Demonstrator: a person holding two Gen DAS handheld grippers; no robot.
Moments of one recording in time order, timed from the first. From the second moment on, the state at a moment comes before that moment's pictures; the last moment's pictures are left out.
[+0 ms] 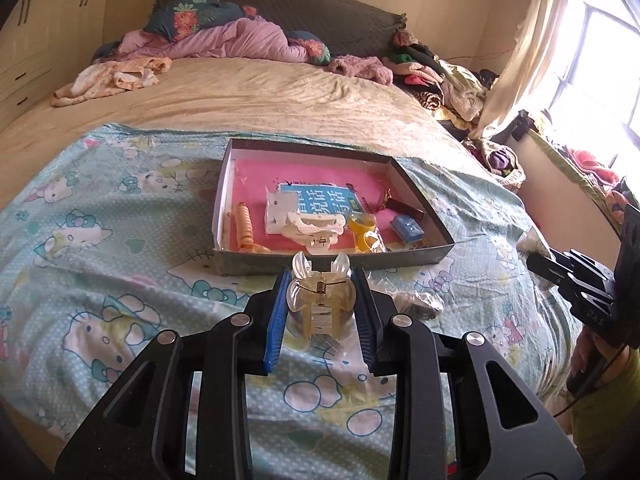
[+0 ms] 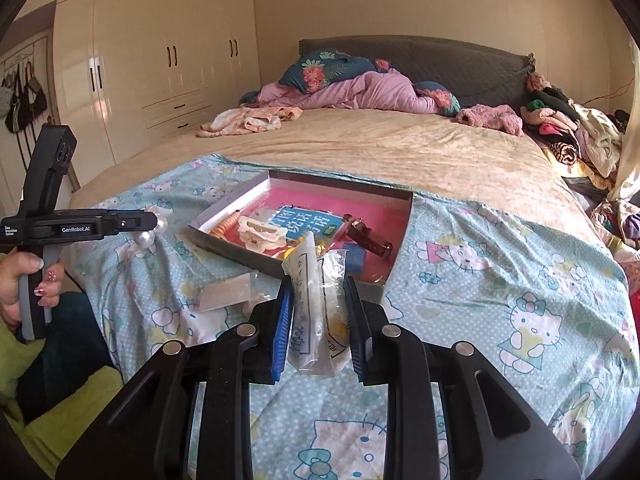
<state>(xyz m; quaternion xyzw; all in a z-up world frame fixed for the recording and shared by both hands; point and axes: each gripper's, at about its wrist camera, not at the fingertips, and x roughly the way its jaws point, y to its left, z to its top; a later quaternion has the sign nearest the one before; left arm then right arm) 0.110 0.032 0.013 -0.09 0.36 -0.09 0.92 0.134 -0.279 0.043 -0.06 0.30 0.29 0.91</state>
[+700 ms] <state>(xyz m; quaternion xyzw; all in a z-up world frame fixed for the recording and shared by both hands) 0.109 0.065 0.034 -0.10 0.32 -0.06 0.94 0.145 -0.218 0.074 -0.09 0.27 0.34 0.90</state>
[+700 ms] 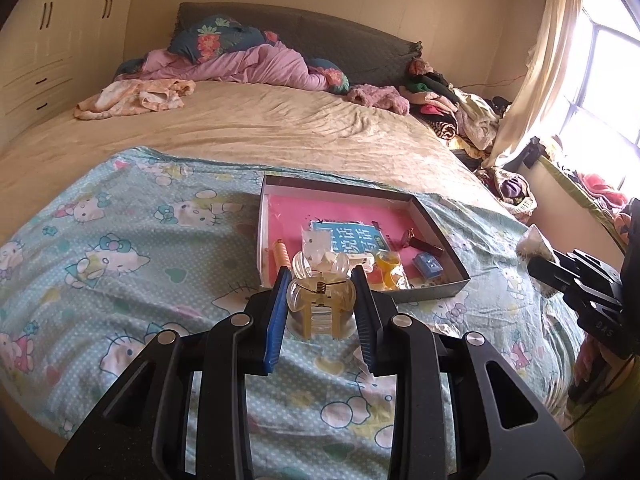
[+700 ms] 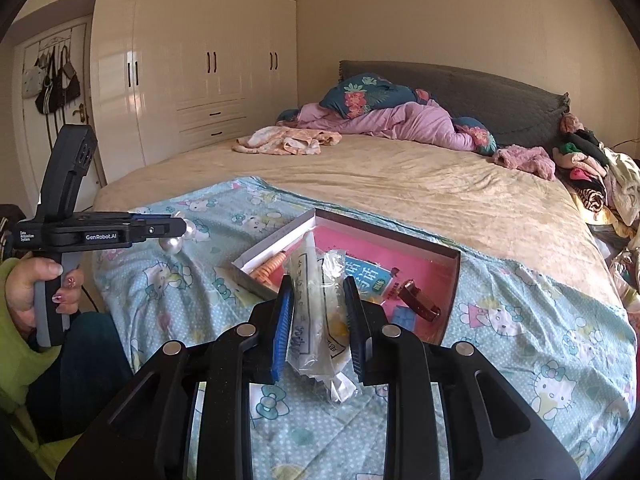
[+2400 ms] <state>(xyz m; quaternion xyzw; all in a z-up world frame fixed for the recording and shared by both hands) 0.228 0.038 -0.031 -0.04 0.39 -0.09 0.92 0.274 -0.190 0.008 -0.07 0.34 0.30 0.89</state>
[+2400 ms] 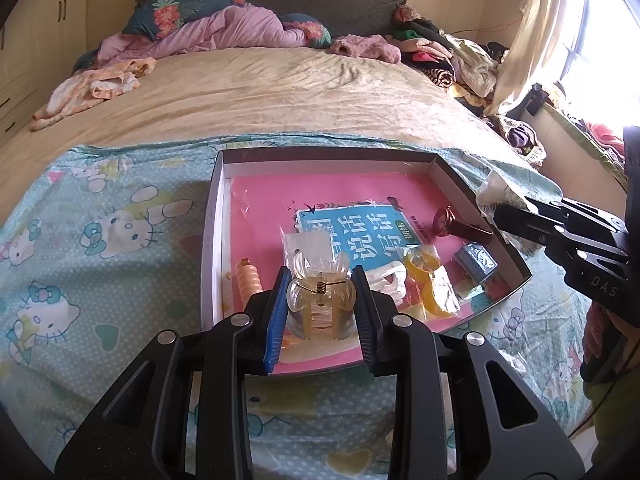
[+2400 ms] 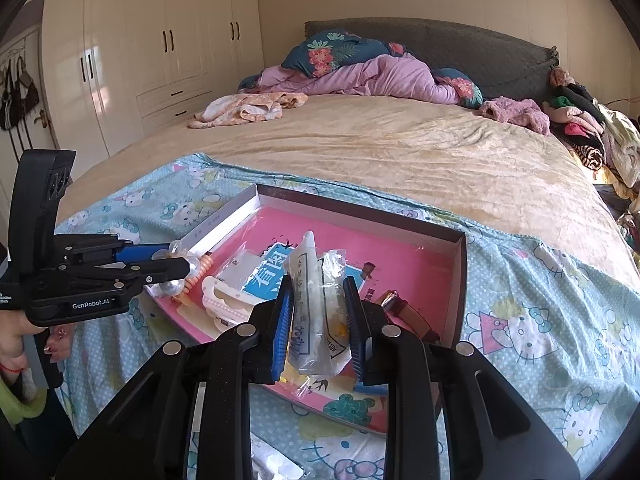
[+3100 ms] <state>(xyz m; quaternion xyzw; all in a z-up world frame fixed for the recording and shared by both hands) 0.233 0.048 -0.052 -0.03 0.41 -0.07 0.91 0.283 -0.164 -0.040 -0.08 0.40 0.31 0.86</state>
